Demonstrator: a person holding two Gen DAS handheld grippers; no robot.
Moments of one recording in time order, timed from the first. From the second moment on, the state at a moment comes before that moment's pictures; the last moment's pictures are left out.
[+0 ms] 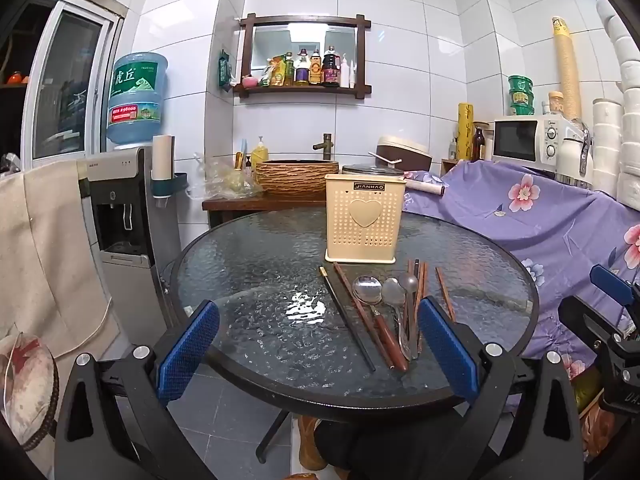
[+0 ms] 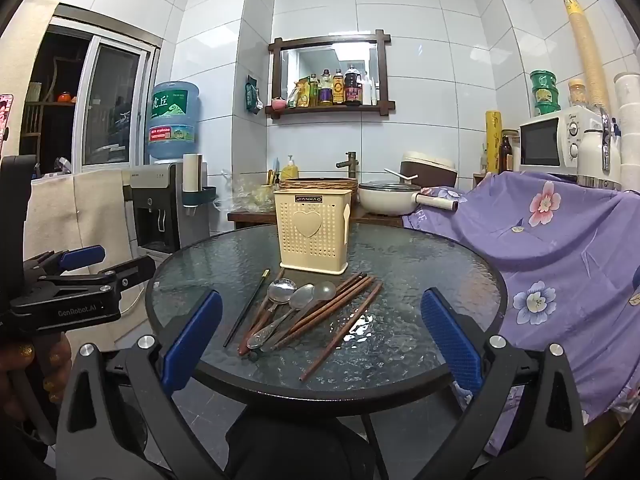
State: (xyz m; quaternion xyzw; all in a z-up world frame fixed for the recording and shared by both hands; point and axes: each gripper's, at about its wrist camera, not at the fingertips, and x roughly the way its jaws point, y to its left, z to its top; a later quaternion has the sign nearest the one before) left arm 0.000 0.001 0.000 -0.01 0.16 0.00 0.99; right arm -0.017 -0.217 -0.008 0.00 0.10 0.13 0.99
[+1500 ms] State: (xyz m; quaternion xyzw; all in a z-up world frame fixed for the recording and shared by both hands) left arm -0.001 0.005 -0.006 -0.01 0.16 0.00 0.99; right arm -0.015 -0.212 -0.015 0.00 0.10 0.13 0.99
